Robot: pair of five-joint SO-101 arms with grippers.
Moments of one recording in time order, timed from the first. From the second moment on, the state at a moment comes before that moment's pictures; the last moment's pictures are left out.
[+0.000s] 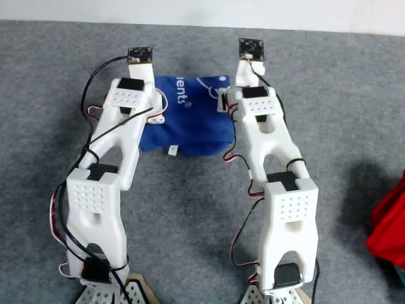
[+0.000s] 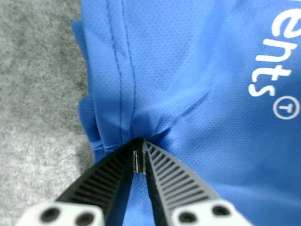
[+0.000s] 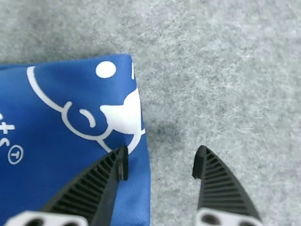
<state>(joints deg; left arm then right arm) 0.8 38.0 -21.1 65.2 13.5 -13.8 35.2 -18.7 46.6 -8.7</state>
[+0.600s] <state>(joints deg) 0.8 38.0 -21.1 65.2 13.5 -17.3 39.6 -19.0 46.7 -8.7</state>
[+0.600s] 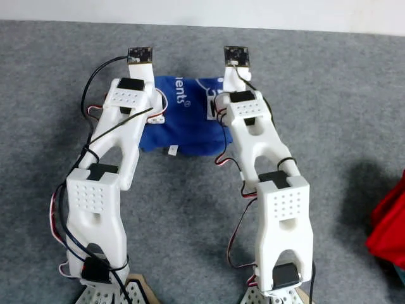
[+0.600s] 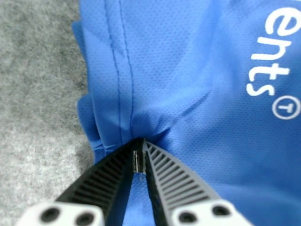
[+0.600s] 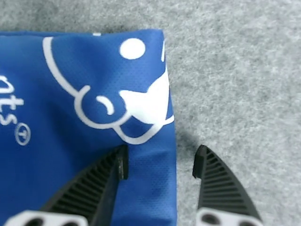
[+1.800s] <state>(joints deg) -0.7 18.2 -32.9 81.3 14.0 -17.4 43.3 -25.6 53.3 -8.7</state>
